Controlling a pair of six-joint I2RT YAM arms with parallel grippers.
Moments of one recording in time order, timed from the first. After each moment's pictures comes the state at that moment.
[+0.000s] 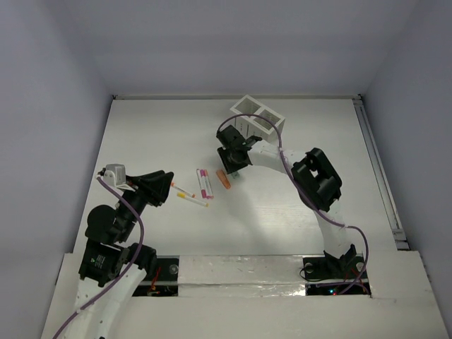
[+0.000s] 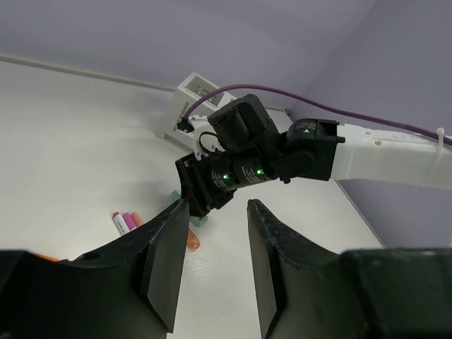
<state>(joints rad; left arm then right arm) -0.34 0.22 0.60 -0.29 0.09 -0.51 0.74 2.16 1.65 -0.51 0.16 0.26</state>
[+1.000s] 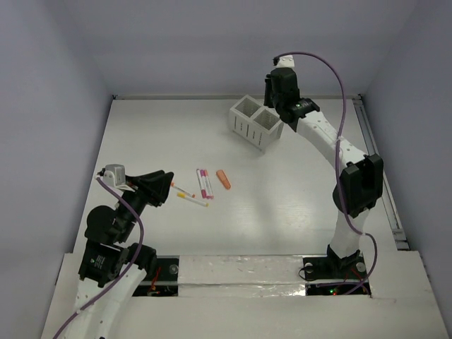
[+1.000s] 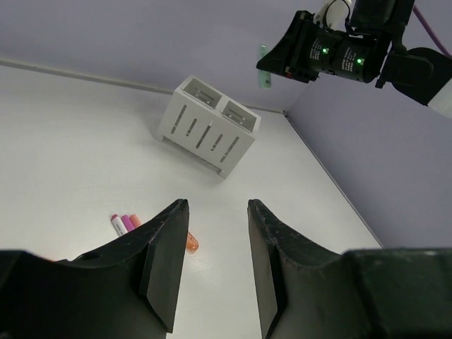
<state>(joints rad) -0.34 0.21 0.60 -0.29 0.09 -0.51 0.48 1.88 1.80 -0.31 0.35 0.21</state>
